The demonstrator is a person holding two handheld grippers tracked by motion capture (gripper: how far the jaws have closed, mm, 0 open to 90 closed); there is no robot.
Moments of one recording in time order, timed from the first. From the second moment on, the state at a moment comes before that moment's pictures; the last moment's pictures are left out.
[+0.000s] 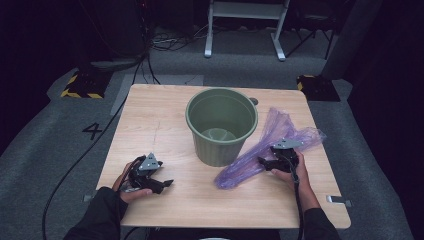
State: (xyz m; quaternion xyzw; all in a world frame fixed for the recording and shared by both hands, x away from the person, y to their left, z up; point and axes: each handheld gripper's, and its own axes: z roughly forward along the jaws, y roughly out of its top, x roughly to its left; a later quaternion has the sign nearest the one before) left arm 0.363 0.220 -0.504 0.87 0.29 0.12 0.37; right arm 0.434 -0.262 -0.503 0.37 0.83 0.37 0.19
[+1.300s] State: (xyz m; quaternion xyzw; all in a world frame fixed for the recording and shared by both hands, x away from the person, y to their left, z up) left arm 0.358 0.210 -0.504 0.87 0.31 0.12 0.37; right arm 0.447 -0.259 -0.502 0.42 0.80 0.38 0.19
